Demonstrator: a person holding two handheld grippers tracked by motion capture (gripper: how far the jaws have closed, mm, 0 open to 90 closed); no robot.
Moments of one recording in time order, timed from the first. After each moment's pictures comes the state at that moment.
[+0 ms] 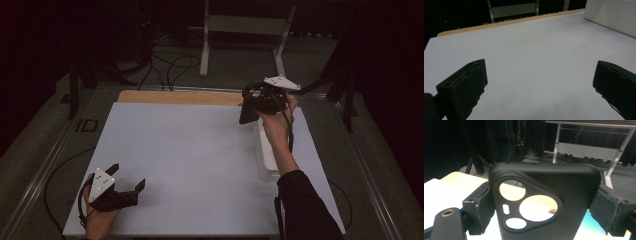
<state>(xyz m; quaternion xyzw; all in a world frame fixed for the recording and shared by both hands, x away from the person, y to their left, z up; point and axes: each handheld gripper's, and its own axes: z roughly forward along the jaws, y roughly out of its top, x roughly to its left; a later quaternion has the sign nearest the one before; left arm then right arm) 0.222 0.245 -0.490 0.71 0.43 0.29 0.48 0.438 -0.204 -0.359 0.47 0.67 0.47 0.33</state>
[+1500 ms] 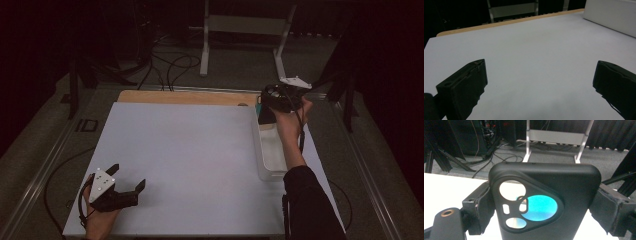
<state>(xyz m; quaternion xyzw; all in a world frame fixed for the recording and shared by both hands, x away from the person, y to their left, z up) 0.222 0.245 -0.490 0.71 0.43 0.29 0.48 0.465 -0.250 -0.384 0.55 0.64 0.39 0.36</state>
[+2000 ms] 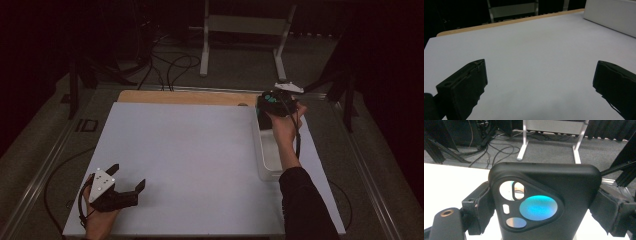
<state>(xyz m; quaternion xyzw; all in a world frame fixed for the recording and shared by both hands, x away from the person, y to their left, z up) 0.222 0.244 -0.490 0.71 0.43 0.29 0.48 0.474 -0.247 -0.412 0.57 0.65 0.36 0.35</state>
